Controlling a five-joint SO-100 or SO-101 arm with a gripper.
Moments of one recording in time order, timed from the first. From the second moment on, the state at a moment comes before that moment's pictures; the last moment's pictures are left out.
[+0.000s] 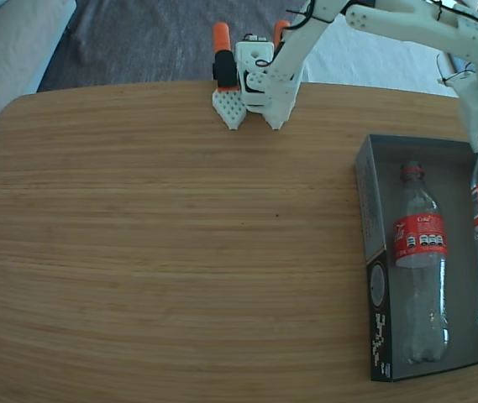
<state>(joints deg) -76.0 68.5 61.1 65.7 -29.6</state>
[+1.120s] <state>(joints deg) -44.6 82.5 61.1 68.6 -29.4</state>
